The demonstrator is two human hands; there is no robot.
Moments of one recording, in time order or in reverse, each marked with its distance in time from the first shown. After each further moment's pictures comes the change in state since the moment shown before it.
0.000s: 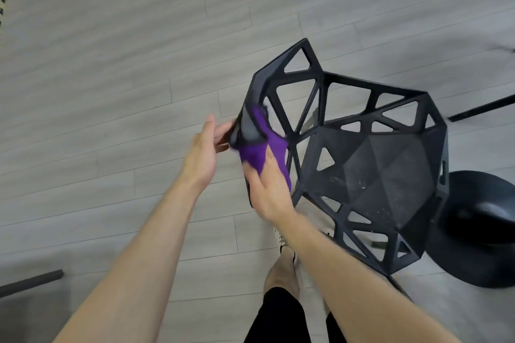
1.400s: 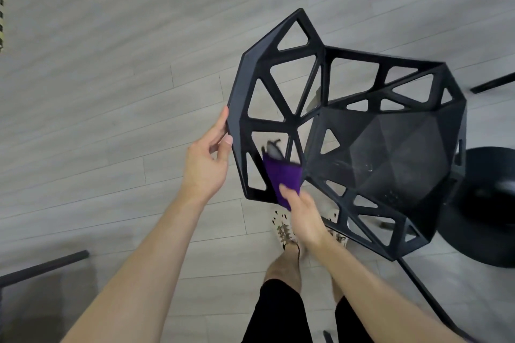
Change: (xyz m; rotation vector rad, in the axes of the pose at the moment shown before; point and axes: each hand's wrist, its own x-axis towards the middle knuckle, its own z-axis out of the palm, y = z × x) left_hand -0.019 -0.034 0.018 0.325 0.095 0.245; right_hand -0.065 0.056 -0.049 0.365 -0.124 0.574
